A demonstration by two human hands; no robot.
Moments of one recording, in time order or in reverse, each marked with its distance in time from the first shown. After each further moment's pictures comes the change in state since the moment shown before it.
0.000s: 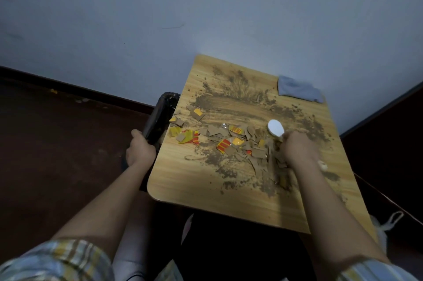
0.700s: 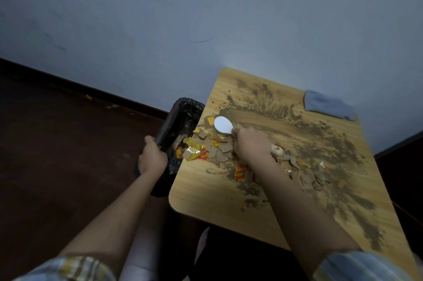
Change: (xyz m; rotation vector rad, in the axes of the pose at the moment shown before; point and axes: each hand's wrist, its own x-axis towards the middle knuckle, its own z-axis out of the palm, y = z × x) left_hand 0.008 -0.014 -0.020 -0.020 0.093 0.016; right_hand -0.037 -0.146 -0.002 -0.130 0.060 -0.645
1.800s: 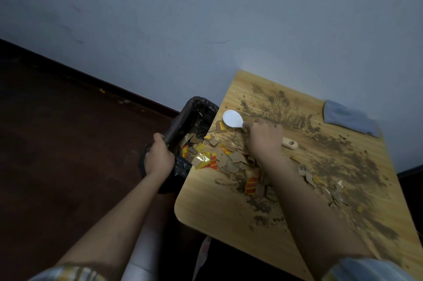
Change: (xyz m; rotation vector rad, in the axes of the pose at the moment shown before) left_hand 0.014 0.003 -0.001 0.047 0.066 0.046; right_hand 0.045 0.000 0.001 -0.035 0.146 -0.019
